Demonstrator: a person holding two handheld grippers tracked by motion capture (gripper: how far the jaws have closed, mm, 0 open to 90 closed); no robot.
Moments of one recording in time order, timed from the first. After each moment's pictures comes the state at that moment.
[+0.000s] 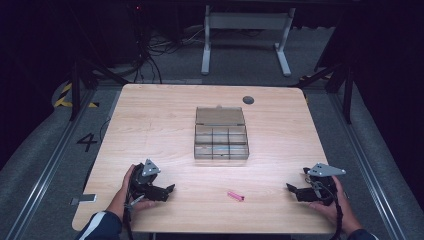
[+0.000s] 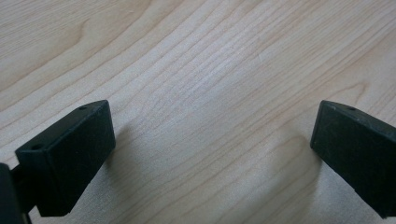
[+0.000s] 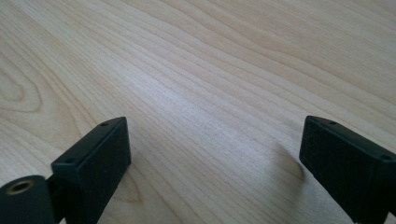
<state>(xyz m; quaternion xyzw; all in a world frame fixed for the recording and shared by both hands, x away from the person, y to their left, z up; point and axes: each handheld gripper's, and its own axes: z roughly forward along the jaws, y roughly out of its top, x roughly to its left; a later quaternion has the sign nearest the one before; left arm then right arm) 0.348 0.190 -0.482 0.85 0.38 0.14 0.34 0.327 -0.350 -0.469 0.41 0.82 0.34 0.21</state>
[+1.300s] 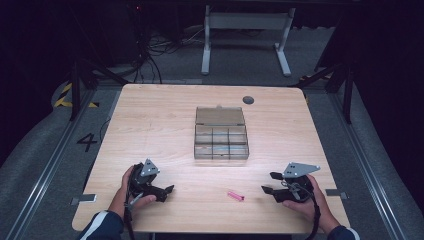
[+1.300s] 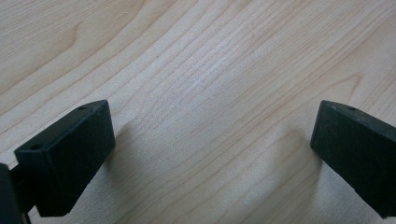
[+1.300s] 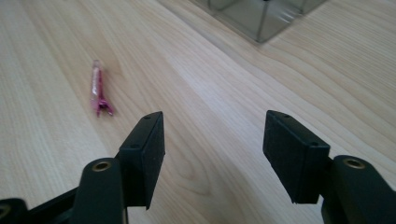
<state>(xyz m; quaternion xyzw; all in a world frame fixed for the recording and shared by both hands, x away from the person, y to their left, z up) 0.350 0.193 -0.482 0.85 0.36 0.13 0.34 0.321 -0.268 -0.442 0.32 0.86 0.38 0.13</state>
